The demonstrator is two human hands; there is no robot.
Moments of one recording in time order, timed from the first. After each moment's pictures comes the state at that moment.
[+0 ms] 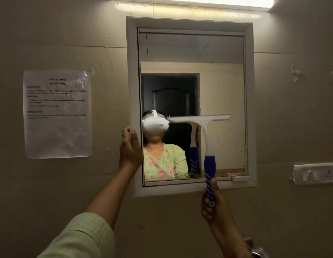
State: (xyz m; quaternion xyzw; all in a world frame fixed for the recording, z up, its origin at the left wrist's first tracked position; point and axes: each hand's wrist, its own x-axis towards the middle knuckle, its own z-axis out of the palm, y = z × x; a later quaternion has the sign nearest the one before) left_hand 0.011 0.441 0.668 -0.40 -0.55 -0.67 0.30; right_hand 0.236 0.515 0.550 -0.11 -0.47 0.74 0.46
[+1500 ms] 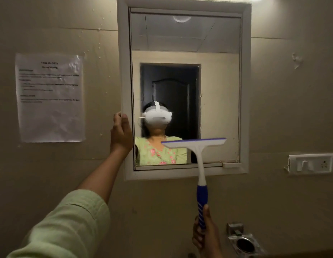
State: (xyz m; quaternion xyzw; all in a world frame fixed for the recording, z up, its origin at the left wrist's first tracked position) left_hand 0.012 0.441 0.667 -0.38 -0.55 -0.66 0.34; right_hand 0.242 0.519 0.451 -0.25 -0.44 0.76 0.41
